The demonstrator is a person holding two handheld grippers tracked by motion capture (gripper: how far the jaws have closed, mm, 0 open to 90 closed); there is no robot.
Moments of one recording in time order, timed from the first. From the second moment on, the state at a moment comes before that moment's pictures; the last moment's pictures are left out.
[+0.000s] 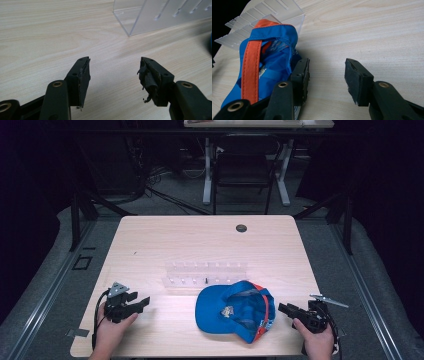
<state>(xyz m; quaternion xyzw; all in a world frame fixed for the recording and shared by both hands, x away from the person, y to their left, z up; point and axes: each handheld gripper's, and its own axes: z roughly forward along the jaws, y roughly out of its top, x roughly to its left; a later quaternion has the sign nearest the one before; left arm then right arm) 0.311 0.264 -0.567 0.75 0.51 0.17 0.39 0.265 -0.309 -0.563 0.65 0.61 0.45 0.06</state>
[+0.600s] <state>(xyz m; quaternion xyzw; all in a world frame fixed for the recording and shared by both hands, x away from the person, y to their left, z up) 0.306 0.261 -0.569 0.77 0.50 0.16 0.38 0.274 -0.298 -0.542 0.64 0.64 0.44 0.01</state>
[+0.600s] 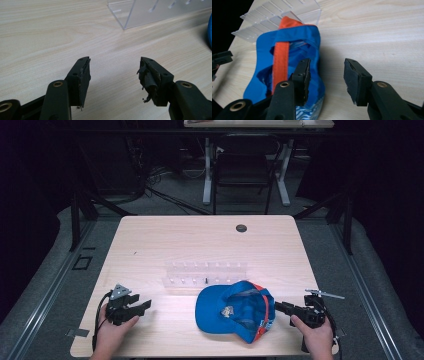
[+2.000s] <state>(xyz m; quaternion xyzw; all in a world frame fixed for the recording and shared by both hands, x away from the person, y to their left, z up) 0.305 0.261 -0.572 0.77 0.49 0.17 0.37 0.293 -0.265 -0.502 0.60 0.71 0.36 -0.09</state>
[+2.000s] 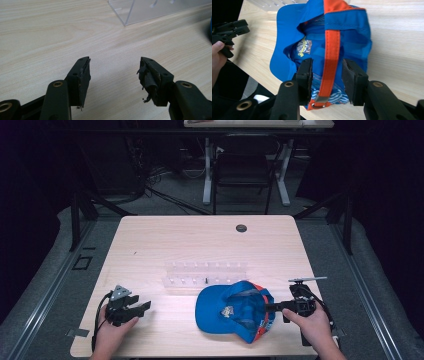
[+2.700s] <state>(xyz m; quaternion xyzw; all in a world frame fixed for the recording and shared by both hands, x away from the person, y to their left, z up) 0.305 0.261 -0.571 0.77 0.49 0.17 0.37 0.294 -0.261 -0.513 0.61 0.70 0.36 -0.12</state>
